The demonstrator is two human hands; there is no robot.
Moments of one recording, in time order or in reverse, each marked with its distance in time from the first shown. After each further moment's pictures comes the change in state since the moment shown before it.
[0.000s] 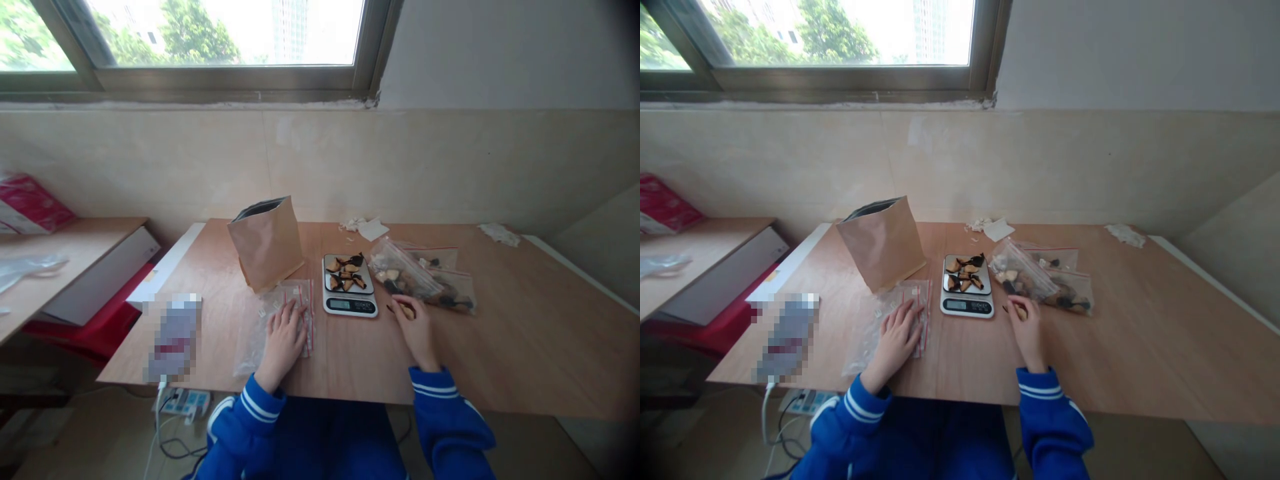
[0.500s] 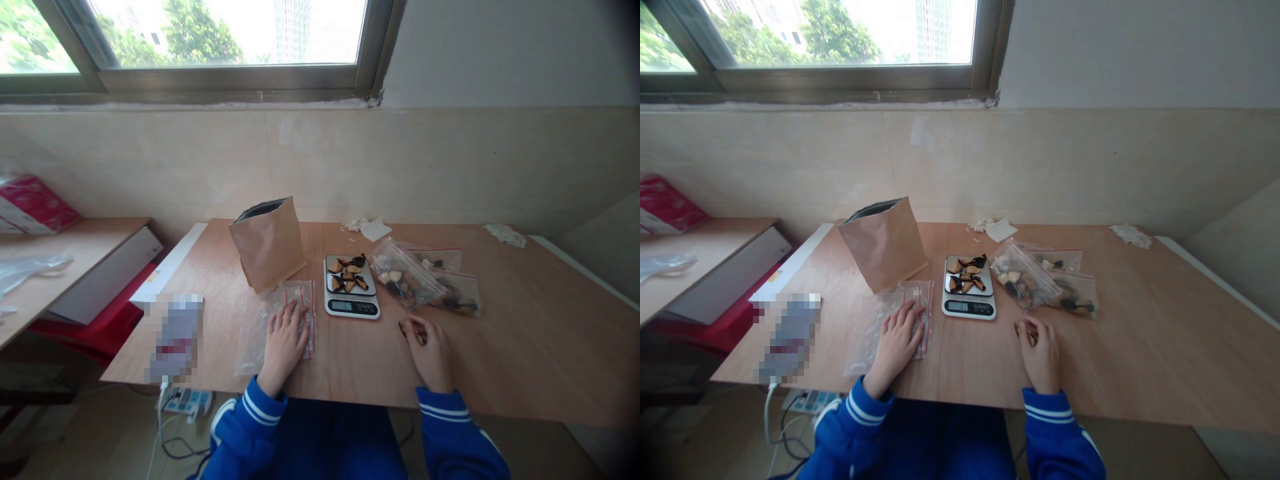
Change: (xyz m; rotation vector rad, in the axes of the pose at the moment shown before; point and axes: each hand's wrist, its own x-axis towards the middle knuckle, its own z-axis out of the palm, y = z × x) left_hand 0.000 -0.001 0.001 0.074 0.082 0.046; right_hand -0.037 0.016 -0.021 -0.223 0.010 0.060
